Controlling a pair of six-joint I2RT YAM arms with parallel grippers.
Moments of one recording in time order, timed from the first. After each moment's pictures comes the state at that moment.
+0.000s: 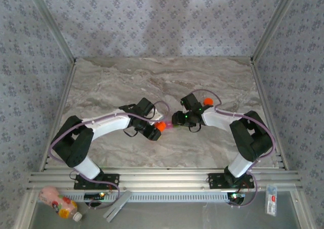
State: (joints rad) left arm -0.75 1.60 0.95 -0.57 0.32 -0.05; right arm 0.57 1.64 0.87 -0.28 -0.20 0.61
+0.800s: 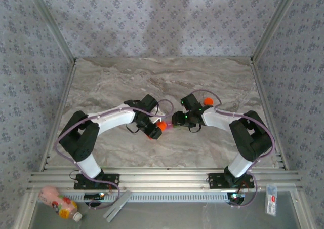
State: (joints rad) left arm -0.75 1.69 1.07 -0.71 0.30 0.01; right arm 0.57 1.65 0.86 -0.26 -0.21 0.63
